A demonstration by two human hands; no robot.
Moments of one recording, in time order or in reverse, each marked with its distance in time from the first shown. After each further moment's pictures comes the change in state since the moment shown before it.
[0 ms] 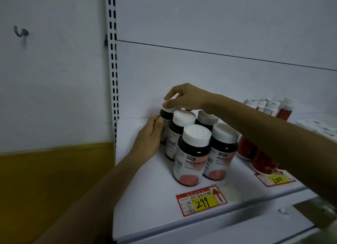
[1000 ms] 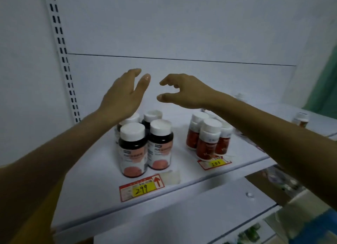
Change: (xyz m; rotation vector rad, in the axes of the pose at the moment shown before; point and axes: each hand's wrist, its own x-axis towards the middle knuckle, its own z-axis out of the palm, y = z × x) left_hand 0.005 0.140 0.026 0.511 0.105 0.377; right_hand -0.115 0.032 -0.079 -0.273 0.254 -0.124
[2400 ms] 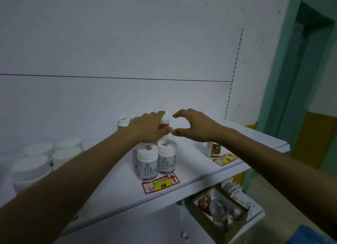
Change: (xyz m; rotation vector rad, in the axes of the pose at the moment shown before) left_hand 0.091 0.239 0.331 0.381 -0.484 0.120; right_hand -0.115 0.367 -0.117 -0.134 0.007 0.142
